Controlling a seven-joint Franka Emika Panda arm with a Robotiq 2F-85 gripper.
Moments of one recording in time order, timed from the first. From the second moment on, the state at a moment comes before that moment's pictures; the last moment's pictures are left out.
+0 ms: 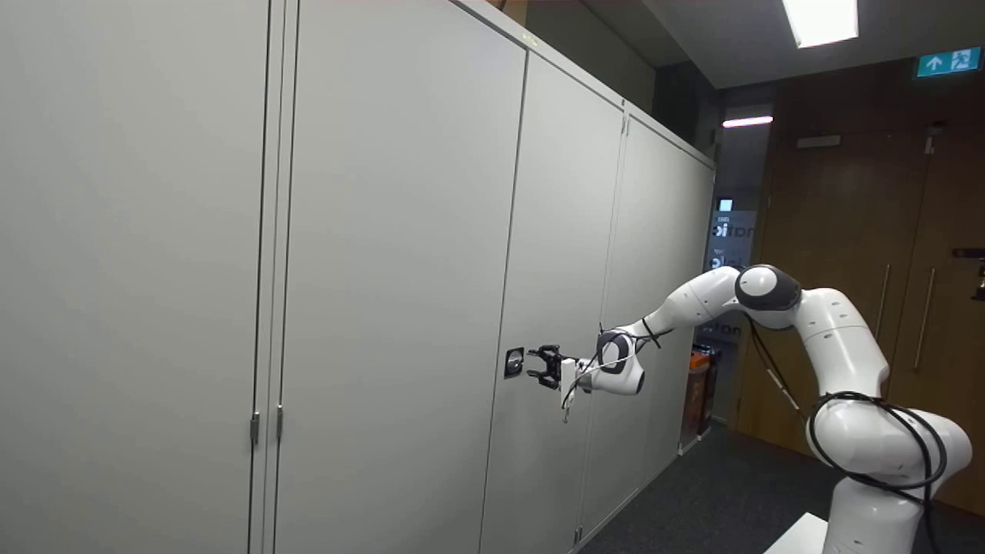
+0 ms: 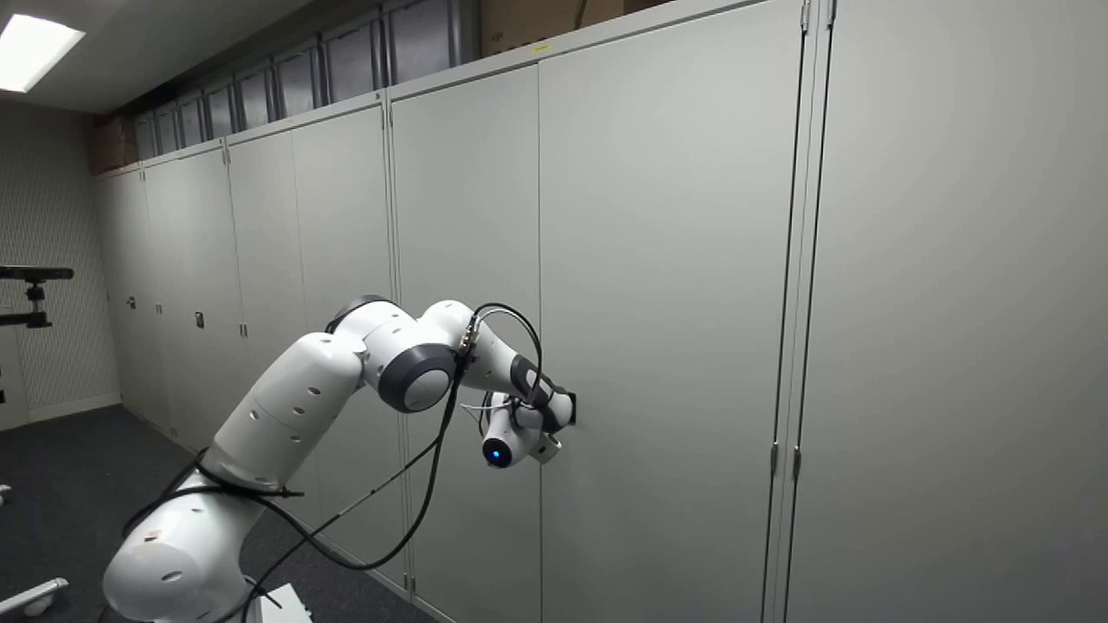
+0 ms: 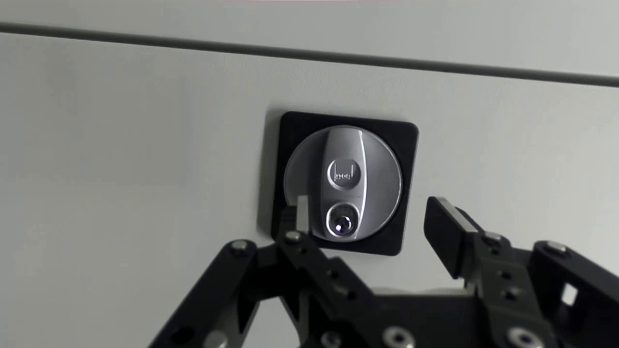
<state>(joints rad) -0.54 0.68 0.73 -1.81 2.60 2.52 -1.68</state>
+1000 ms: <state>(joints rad) -0.54 0.78 0.76 -1.73 2.60 2.52 -1.79</state>
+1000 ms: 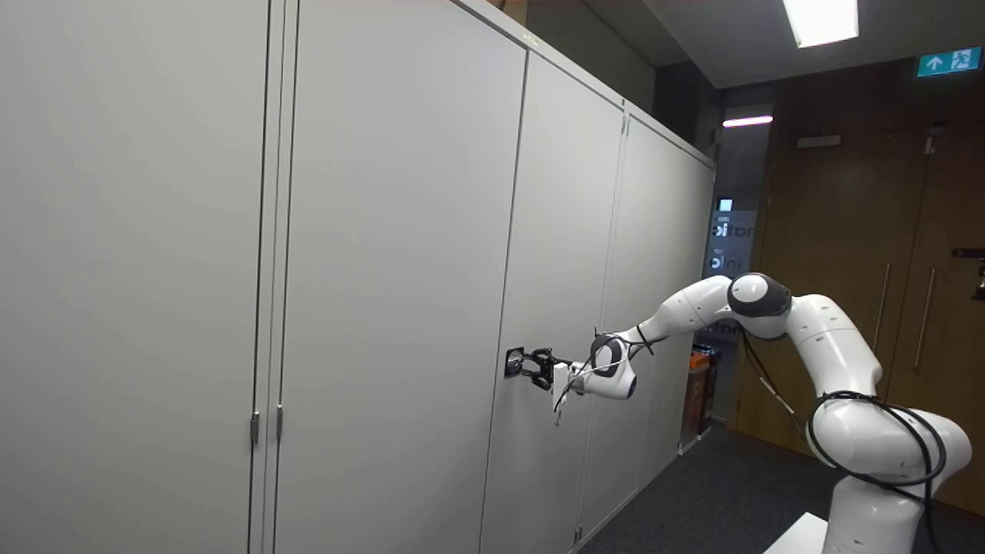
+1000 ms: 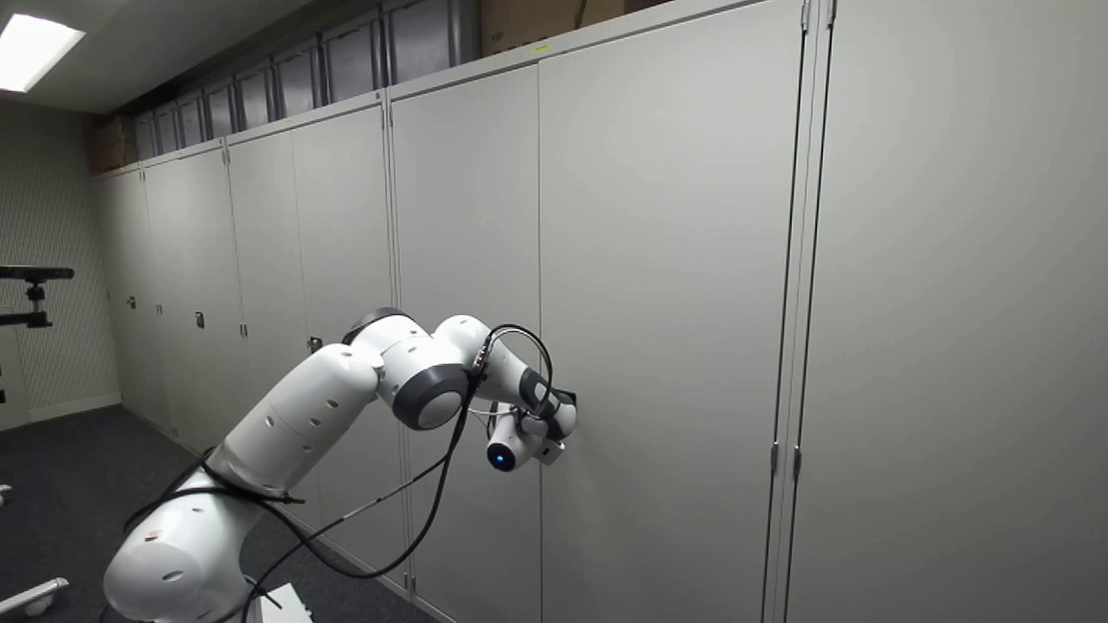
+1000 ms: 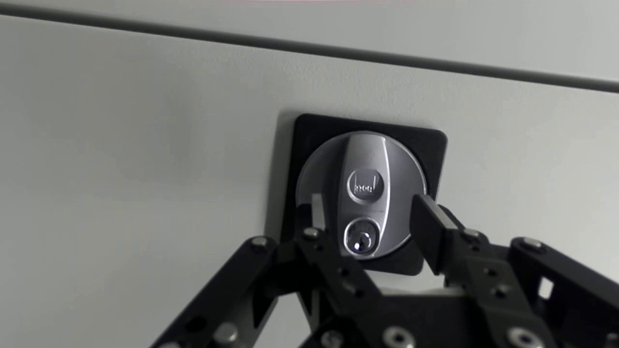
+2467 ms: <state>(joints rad) -0.54 0.85 0.79 -1.63 2.60 2.58 -1.85</state>
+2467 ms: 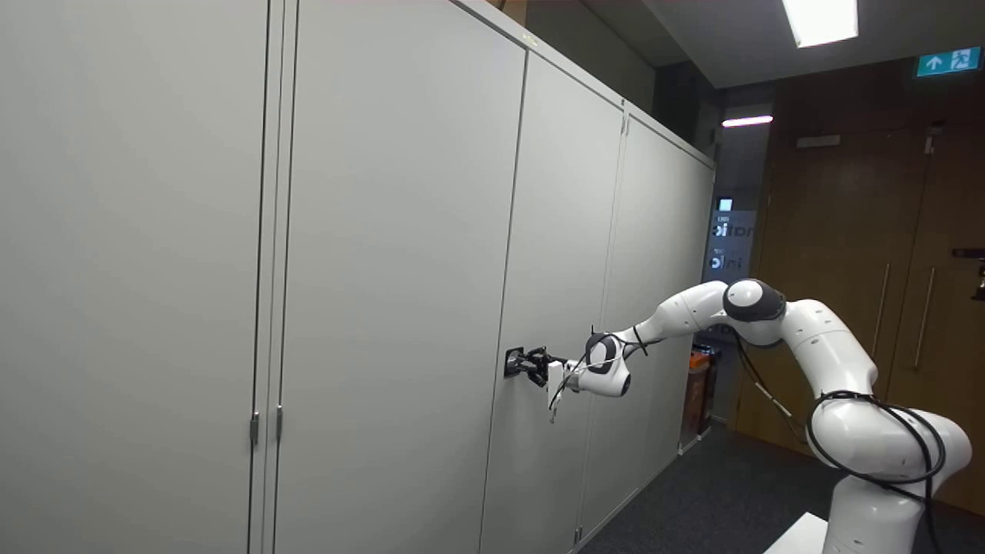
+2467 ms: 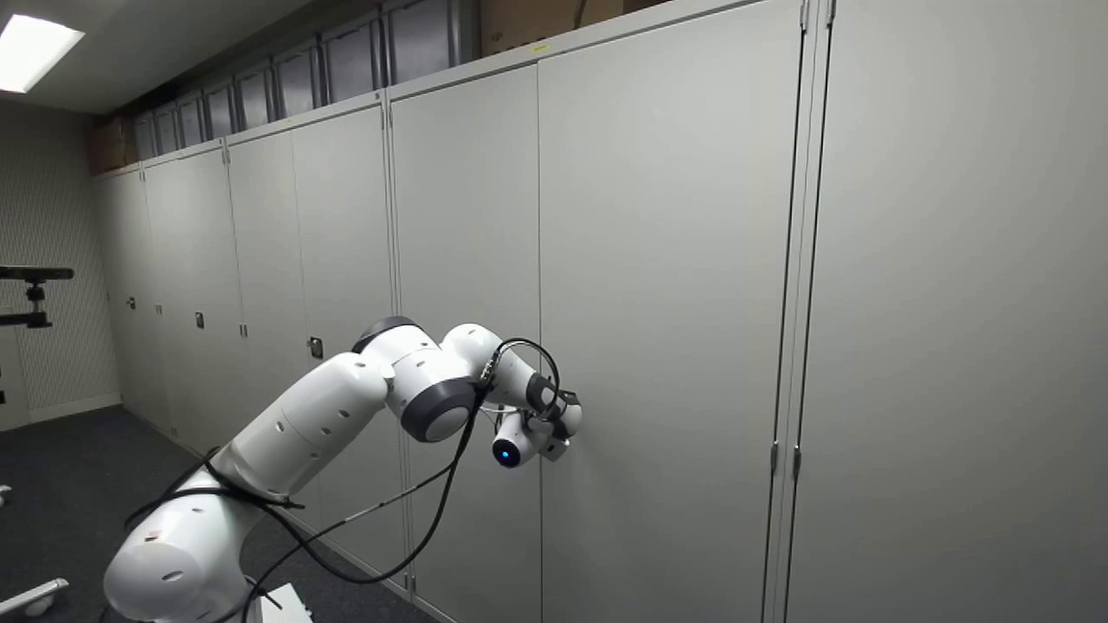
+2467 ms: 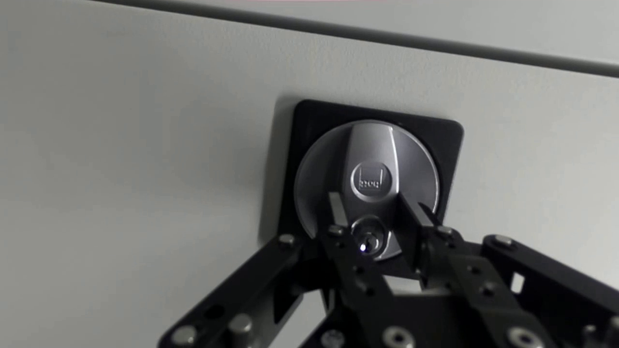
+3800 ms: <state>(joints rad) -0.52 0.86 0.79 -1.60 2.60 2.61 -1.85</state>
